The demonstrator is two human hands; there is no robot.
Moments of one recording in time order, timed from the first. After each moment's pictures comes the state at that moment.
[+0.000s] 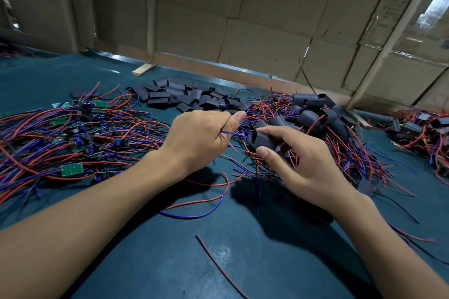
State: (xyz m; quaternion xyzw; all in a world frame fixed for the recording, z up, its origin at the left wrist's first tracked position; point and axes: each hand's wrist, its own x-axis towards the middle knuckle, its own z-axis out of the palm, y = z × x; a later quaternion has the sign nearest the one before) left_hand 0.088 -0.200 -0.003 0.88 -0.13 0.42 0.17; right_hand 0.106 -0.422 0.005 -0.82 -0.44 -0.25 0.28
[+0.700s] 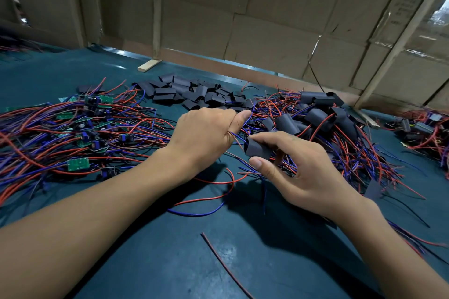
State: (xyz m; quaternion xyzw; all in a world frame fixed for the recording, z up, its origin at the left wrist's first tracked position) left_hand 0.092 -0.202 -0.008 0.91 -0.10 0.39 0.14; right_hand 0.095 -0.411 0.005 -0.80 -0.49 -0.21 0.26
